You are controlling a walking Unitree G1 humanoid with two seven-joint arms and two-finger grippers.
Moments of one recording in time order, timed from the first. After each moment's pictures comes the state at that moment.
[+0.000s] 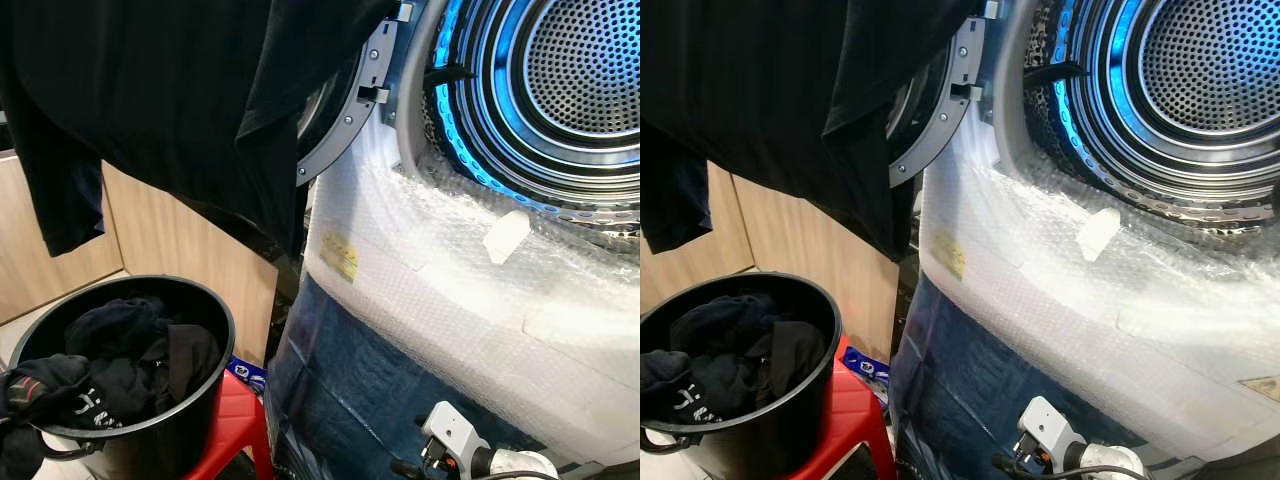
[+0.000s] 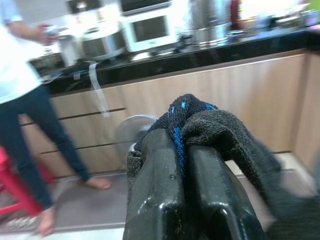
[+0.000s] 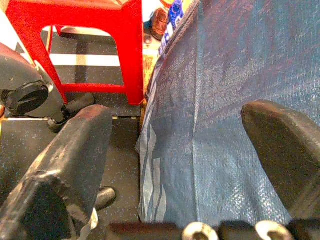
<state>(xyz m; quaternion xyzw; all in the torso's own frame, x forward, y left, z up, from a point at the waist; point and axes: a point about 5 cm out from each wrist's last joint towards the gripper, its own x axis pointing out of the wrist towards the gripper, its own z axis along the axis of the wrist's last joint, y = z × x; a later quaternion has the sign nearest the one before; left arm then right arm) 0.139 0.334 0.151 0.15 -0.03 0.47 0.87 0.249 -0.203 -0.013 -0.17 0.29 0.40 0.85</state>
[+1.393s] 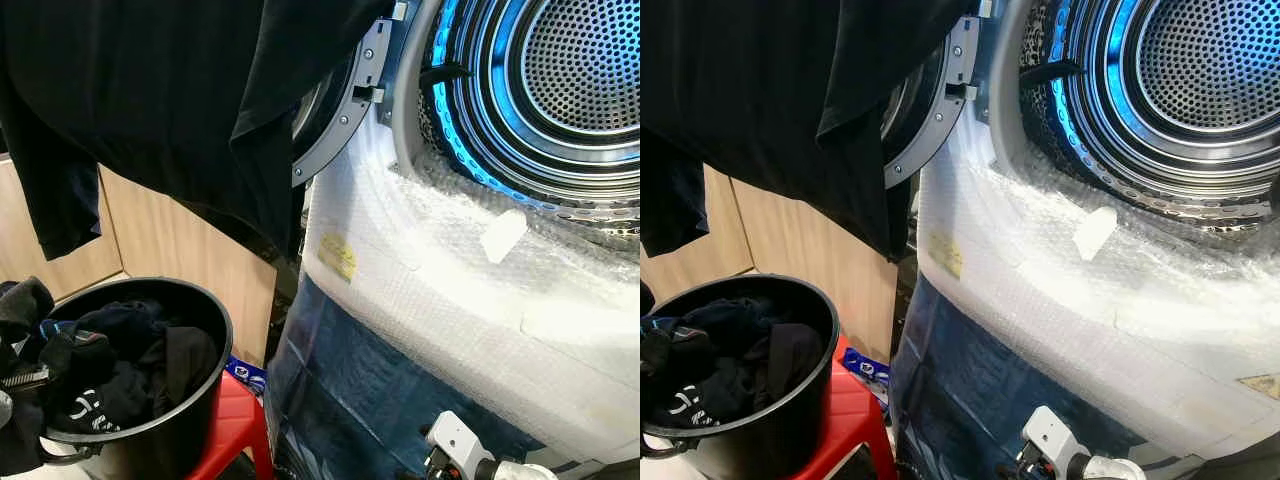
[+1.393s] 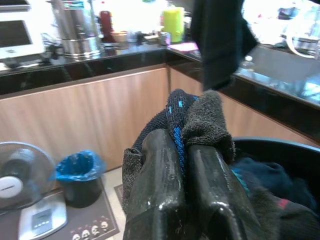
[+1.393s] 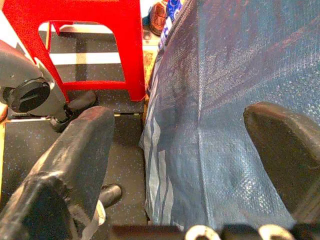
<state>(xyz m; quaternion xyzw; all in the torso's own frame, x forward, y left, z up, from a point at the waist) 0.192 0.309 0.176 0.09 -0.03 0.23 0.97 0.238 -0.207 -0.020 -0.16 0.30 0.38 0.86</state>
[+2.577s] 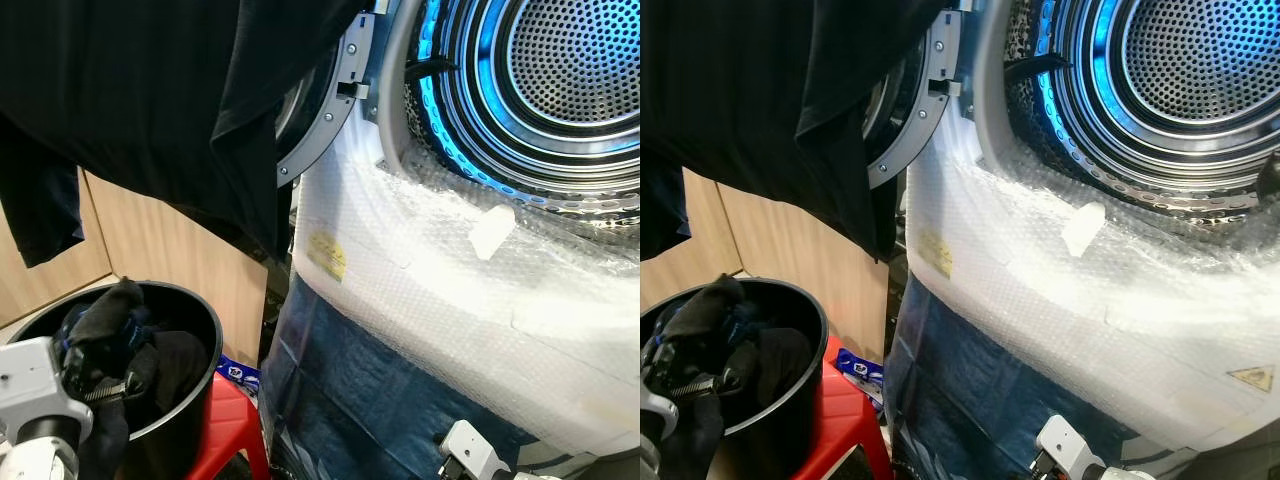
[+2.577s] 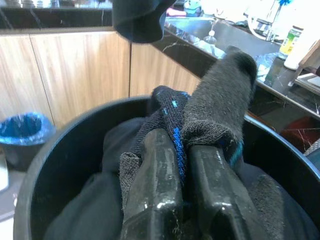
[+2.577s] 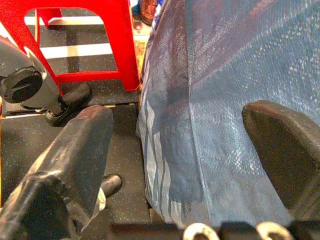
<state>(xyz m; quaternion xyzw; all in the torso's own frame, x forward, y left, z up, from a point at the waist) 0.191 0.256 0.146 -0.02 0.01 0.20 0.98 0.227 -0.222 -0.022 -0.16 0.31 0.37 0.86</state>
